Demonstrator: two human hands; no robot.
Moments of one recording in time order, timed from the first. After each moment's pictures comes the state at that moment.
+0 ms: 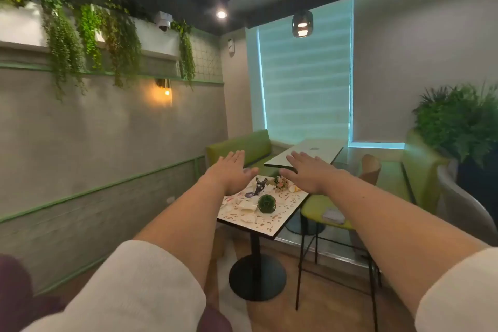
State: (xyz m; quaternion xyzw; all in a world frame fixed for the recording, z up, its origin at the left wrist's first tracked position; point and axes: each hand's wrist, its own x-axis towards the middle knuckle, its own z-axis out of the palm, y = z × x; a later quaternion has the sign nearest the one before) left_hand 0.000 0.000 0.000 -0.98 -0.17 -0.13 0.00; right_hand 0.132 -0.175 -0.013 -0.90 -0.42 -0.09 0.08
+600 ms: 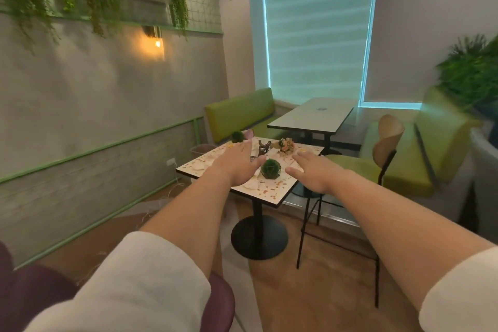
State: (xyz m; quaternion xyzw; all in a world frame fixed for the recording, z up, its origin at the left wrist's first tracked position) left_hand 0.098 0.075 -0.093 -0.98 -0.18 -0.10 -0.07; right_hand 0.225 -0.104 -0.118 -0.91 -0.41 -0.02 0.06
